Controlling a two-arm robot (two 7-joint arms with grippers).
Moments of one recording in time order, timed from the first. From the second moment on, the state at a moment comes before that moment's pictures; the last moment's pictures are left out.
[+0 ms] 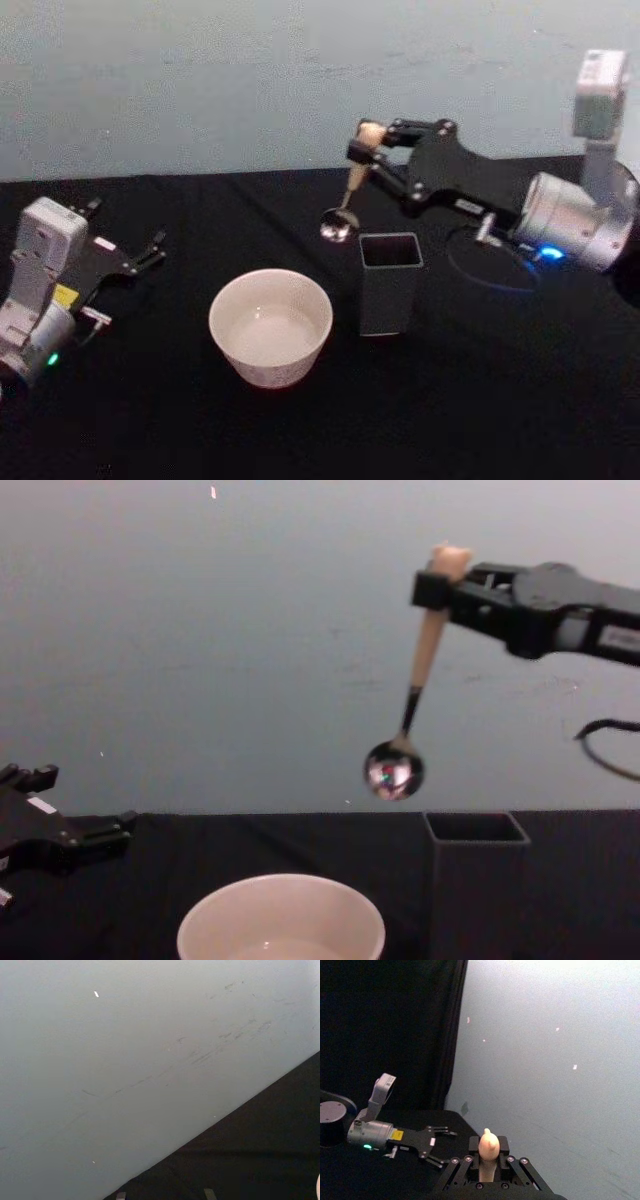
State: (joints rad) left arm -0.20 0.60 0.45 -1.41 -0.25 -0.12 0.03; right arm 0.45 0.53 -0.47 -1.48 0.59 -0.17 0.76
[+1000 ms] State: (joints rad) left arm -0.20 0.60 0.45 -1.41 -0.25 -0.12 0.03; right arm 0.49 0.37 -0.62 -1.31 0.42 -0.22 0.73
